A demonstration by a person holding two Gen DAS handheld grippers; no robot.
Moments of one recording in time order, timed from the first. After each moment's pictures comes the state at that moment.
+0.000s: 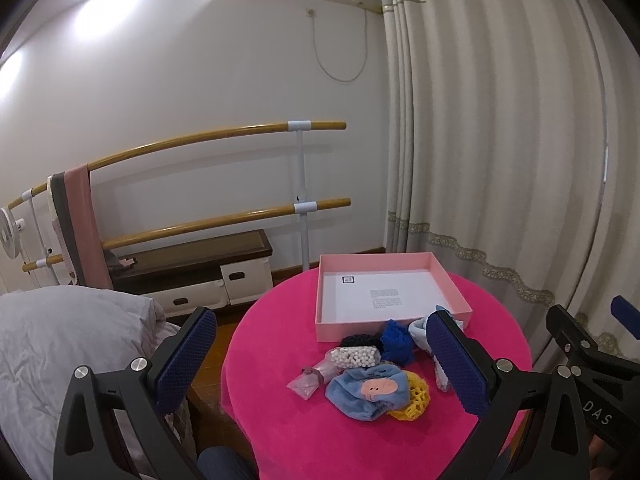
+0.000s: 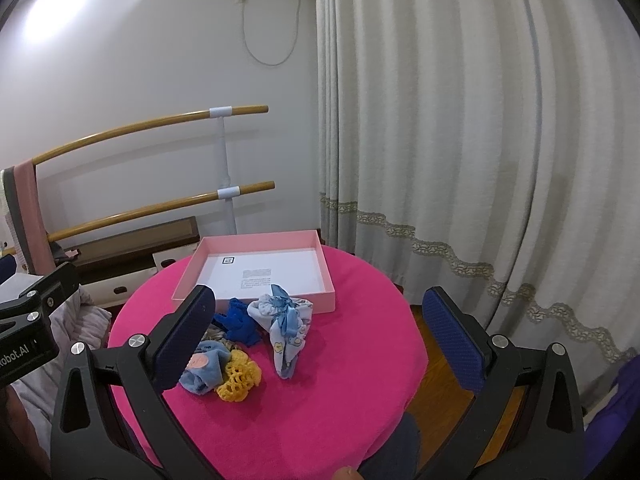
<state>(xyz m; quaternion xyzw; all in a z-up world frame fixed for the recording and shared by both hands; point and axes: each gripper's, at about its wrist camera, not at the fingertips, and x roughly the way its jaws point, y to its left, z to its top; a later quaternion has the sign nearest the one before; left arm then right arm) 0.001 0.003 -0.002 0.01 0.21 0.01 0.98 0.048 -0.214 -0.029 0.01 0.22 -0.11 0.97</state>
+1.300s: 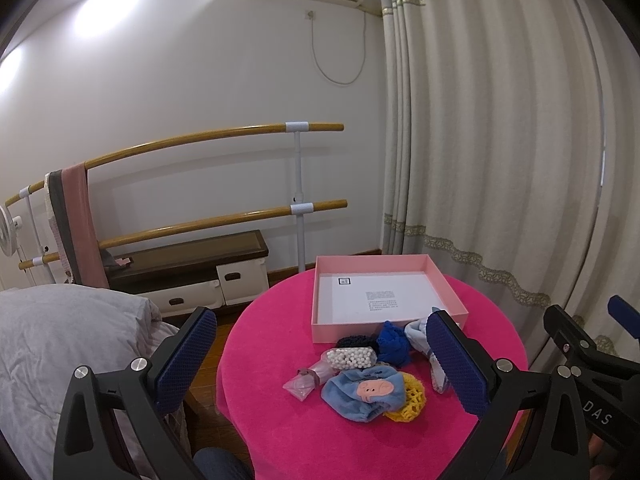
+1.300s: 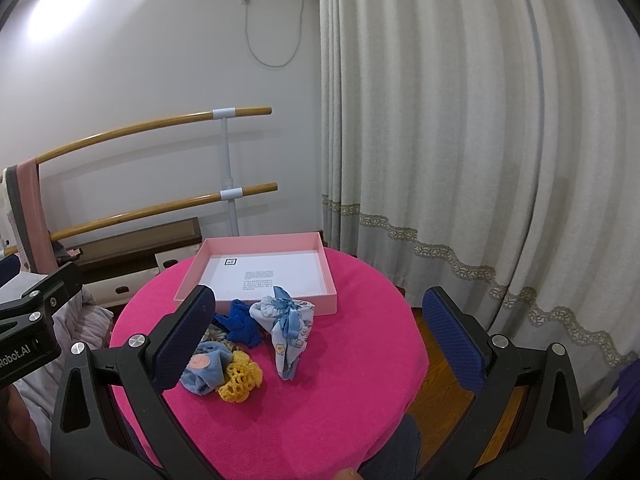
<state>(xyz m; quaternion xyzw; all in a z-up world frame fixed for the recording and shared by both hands) 0.006 0.004 -0.007 0.00 0.21 0.01 0.98 0.049 -0.213 -0.029 0.00 0.22 -0.11 0.97</state>
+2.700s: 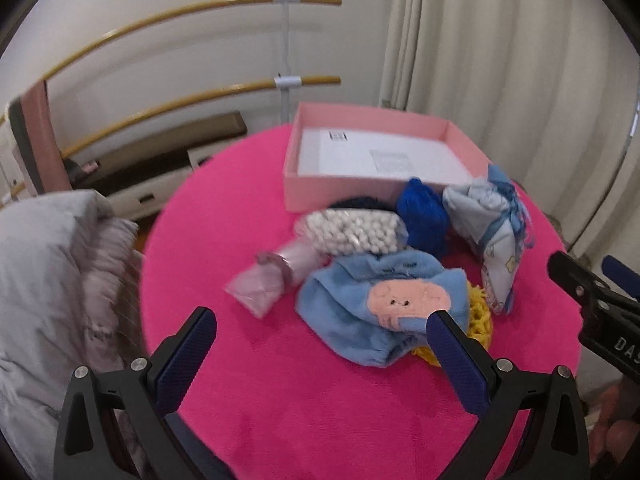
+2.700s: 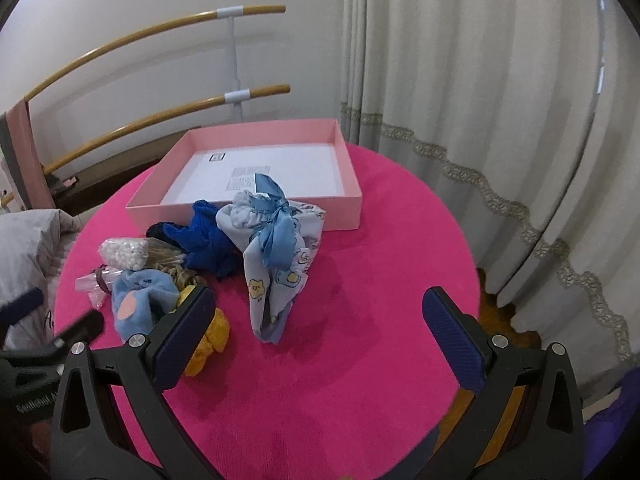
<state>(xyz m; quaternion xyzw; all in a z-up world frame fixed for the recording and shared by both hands) 0.147 0.012 -0.147 -0.02 0.41 -0.02 0.91 0.156 -0.242 -0.153 0.00 0.38 -0.07 0.92</state>
